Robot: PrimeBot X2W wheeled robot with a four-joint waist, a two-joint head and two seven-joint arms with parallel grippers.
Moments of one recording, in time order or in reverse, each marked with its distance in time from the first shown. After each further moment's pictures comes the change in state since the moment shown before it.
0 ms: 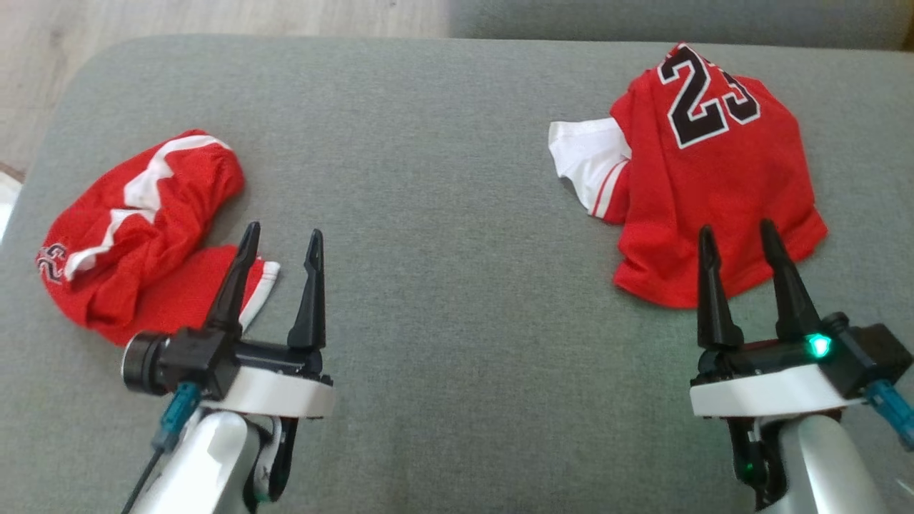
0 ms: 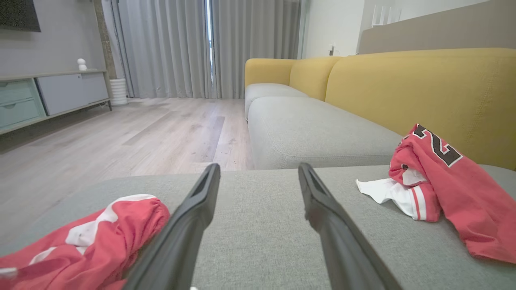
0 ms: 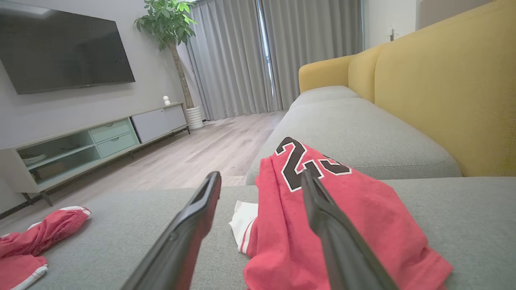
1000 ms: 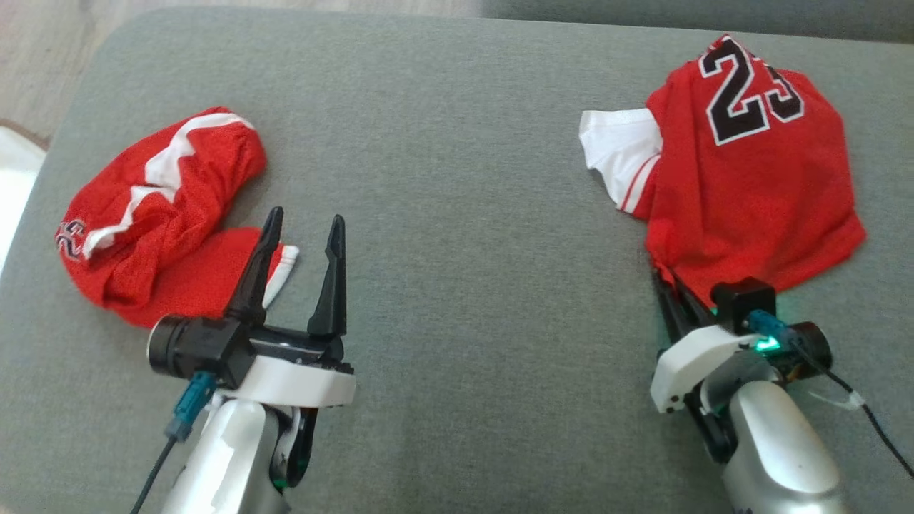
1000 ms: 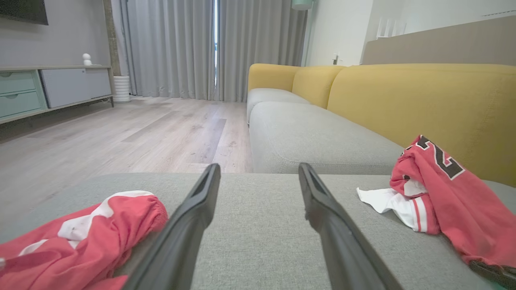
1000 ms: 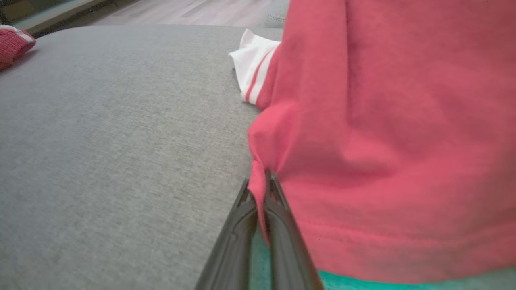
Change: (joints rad) left arm 0.009 -0.181 0.180 0.049 0.166 -0.183 0.000; right arm -0.241 0.000 0.037 0.546 -0.184 0.001 0.185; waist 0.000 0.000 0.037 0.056
